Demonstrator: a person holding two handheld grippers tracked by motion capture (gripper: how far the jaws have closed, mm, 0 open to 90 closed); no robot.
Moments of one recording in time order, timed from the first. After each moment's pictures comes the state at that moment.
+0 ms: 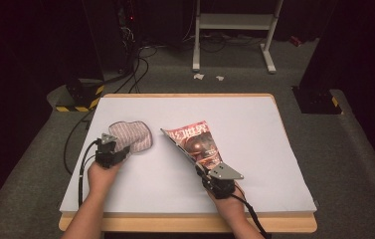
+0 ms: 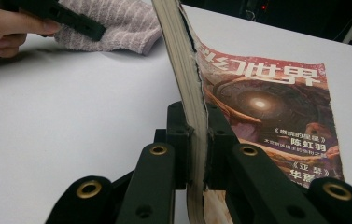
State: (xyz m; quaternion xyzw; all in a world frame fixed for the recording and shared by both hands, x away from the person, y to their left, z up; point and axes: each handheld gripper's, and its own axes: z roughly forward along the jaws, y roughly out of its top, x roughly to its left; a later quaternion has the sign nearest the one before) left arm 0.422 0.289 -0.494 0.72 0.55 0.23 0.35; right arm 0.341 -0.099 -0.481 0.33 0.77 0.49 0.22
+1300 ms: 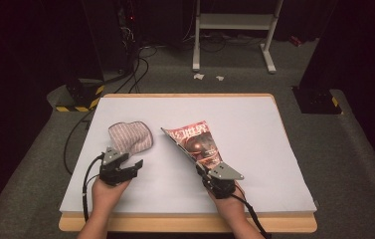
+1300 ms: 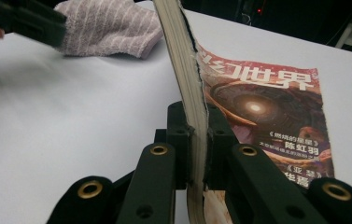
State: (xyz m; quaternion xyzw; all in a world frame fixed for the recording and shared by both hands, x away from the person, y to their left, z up) left arm 0.355 0.247 -0.472 0.73 0.49 0.22 0.42; right arm 0.340 -0.099 -0.478 0.33 0.77 0.49 0.23
